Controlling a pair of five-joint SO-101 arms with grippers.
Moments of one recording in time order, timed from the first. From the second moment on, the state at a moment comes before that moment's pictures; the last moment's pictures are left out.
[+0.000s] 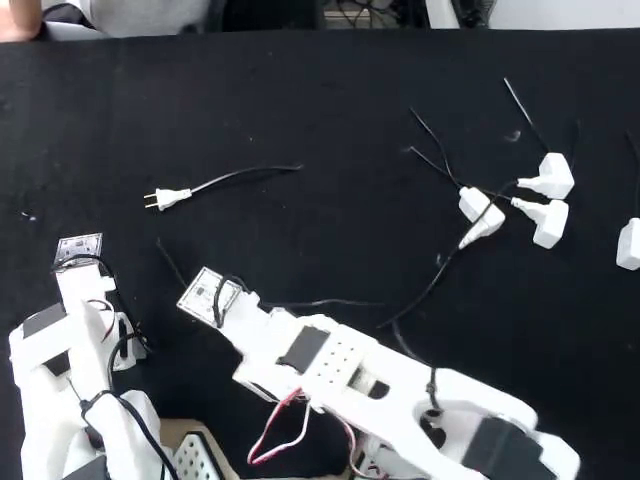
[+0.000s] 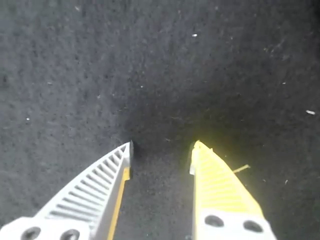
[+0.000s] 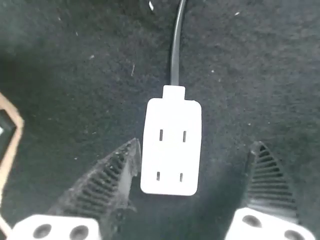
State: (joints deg) left arm -36.7 -40.2 72.0 56.8 -24.2; right arm -56.7 -25.9 64.4 41.5 3.6
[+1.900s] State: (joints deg) left arm -29.2 -27.6 30.6 68.5 -16.3; right arm -30.2 -59.3 45.7 78.4 27.6
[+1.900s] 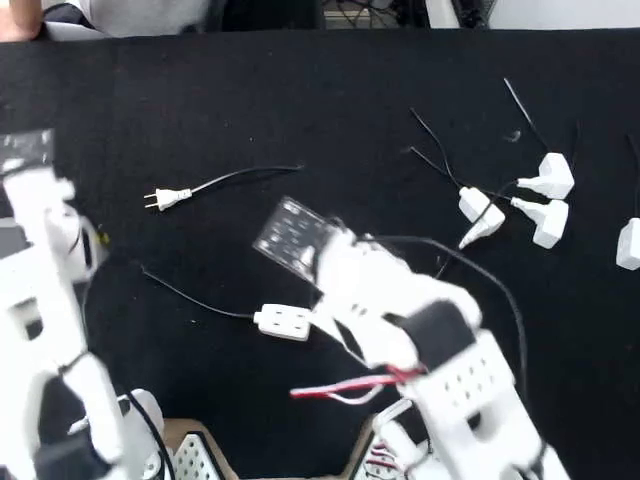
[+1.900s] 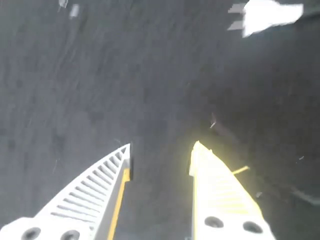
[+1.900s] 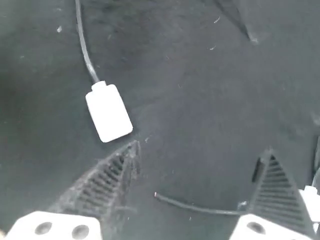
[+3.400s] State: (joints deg) left arm -12.8 65.8 -74.1 100.3 32.7; right arm -25.9 -78.5 73.8 67.2 22.7
